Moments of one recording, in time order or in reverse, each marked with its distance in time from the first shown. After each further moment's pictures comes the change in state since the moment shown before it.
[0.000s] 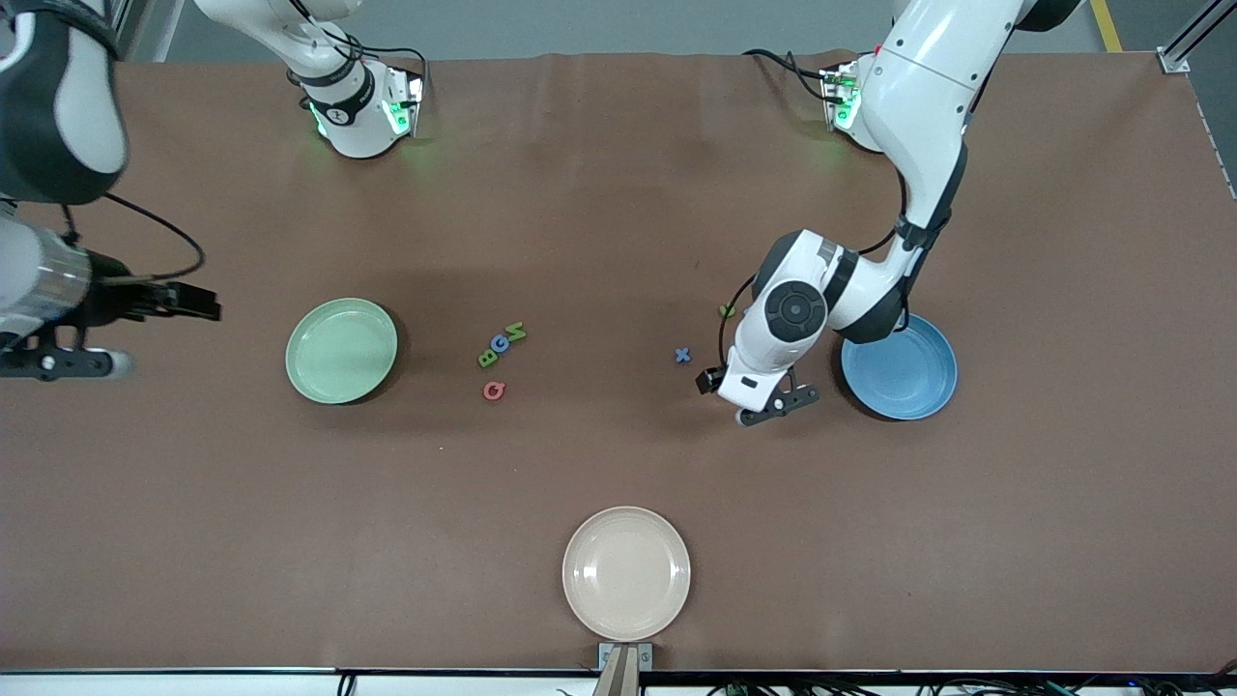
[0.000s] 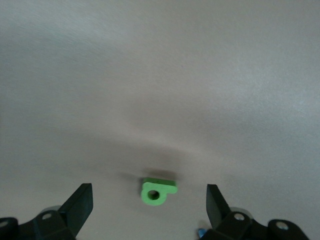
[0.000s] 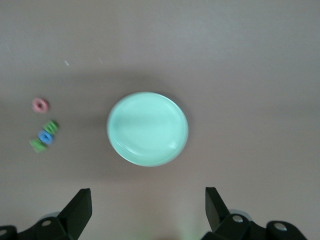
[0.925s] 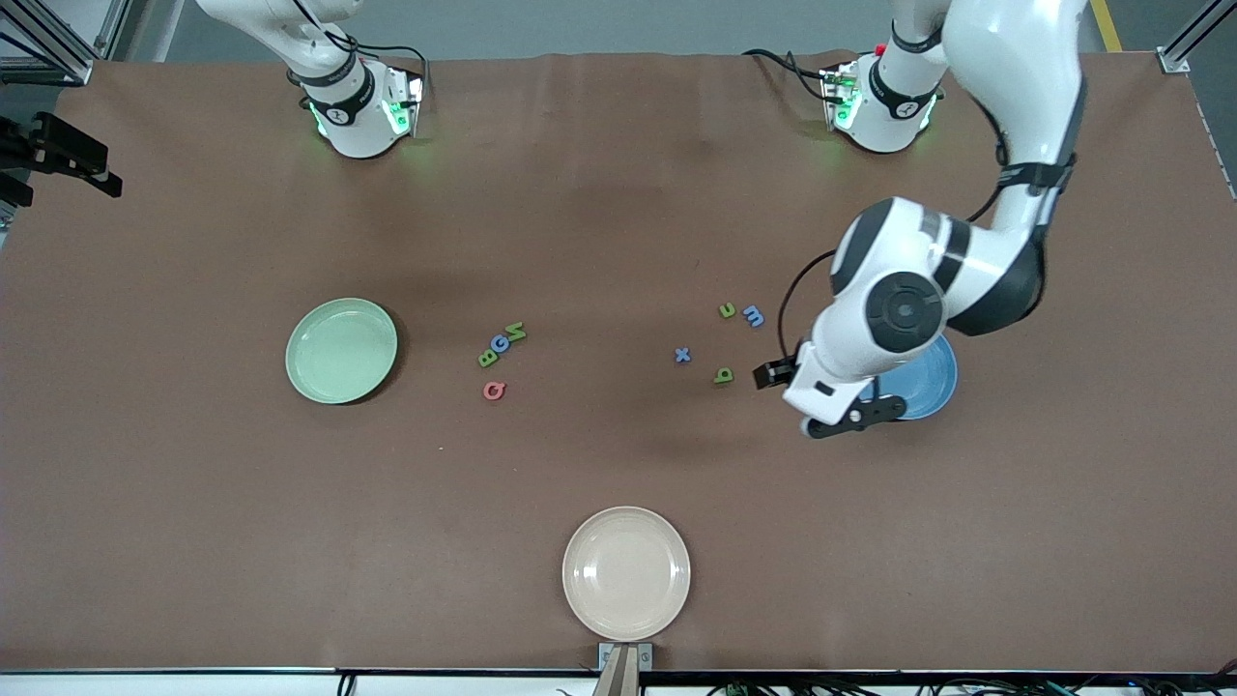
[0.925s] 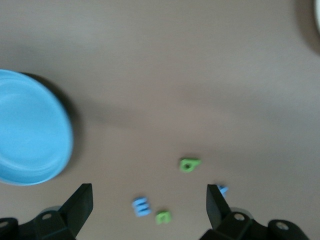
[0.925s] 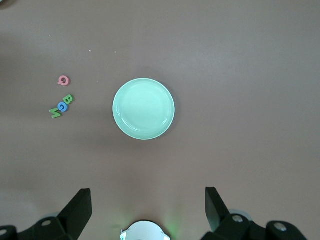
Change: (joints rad) left arm 0.090 -0.131 0.000 0.207 -0.003 -0.391 0.134; right arm -0.109 -0.316 -0.007 -0.014 -0.004 -0.185 -0.270
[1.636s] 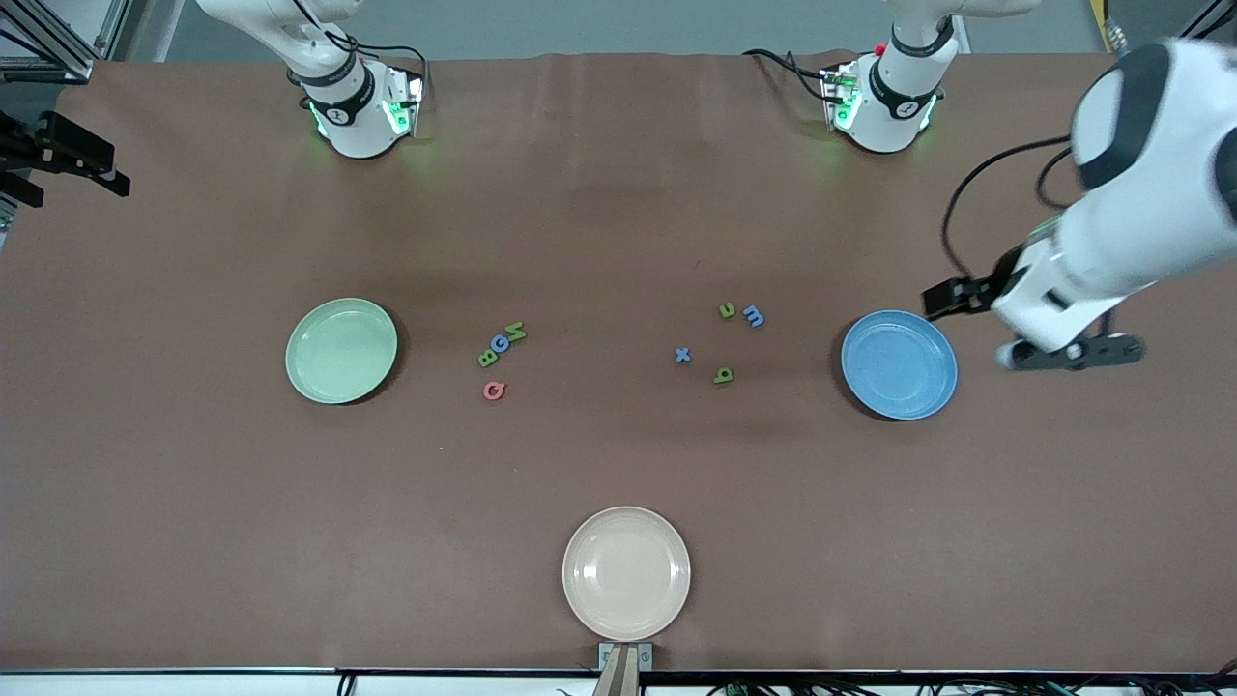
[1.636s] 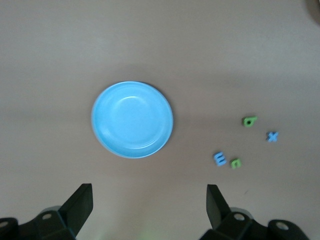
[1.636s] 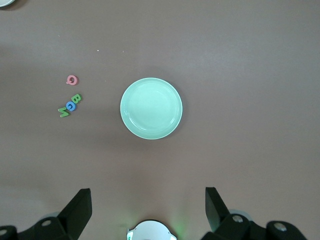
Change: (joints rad) left arm 0.226 -0.275 0.008 0.029 0.000 -0.369 0.417; right arm 0.000 0.000 0.000 -0.008 0.030 -0.002 0.003
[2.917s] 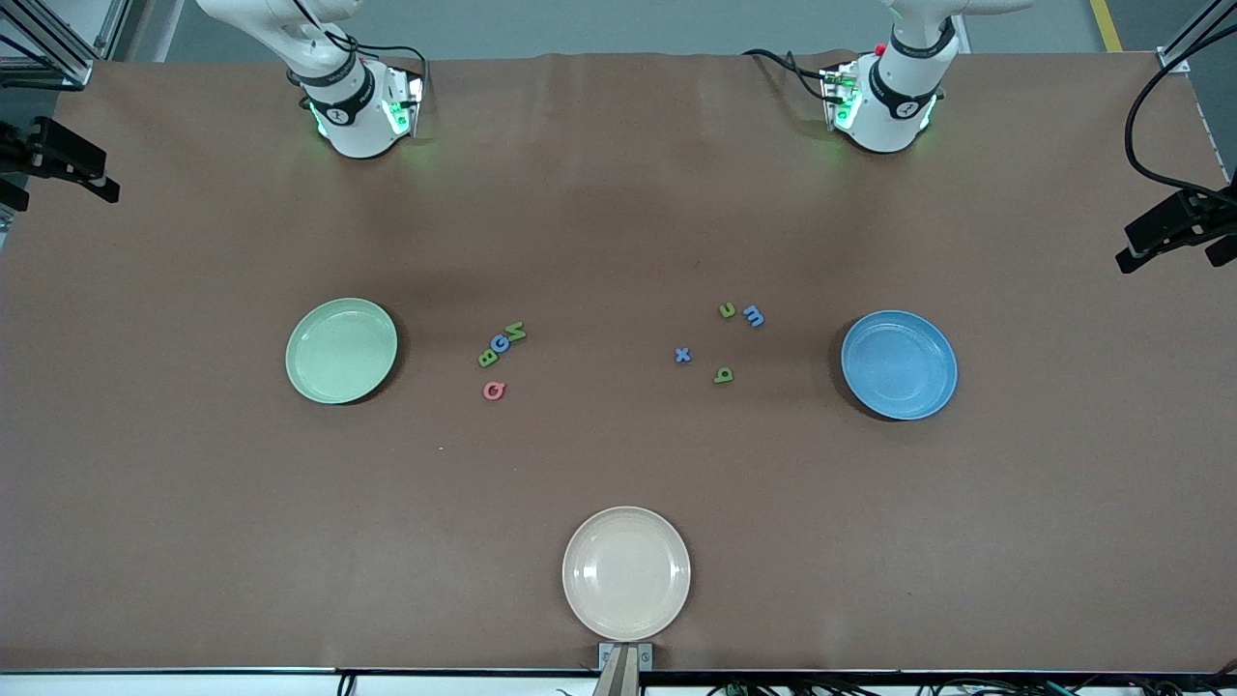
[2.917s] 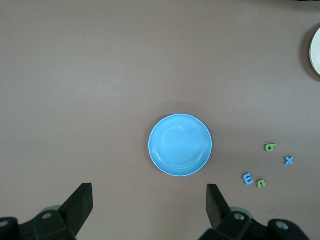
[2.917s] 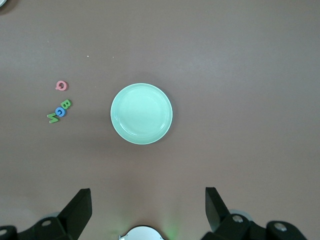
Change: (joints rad) left arm 0.117 -0.241 0.157 0.012 0.003 -0.025 0.274; right arm 0.000 0.000 0.003 0.000 -0.038 0.027 0.002
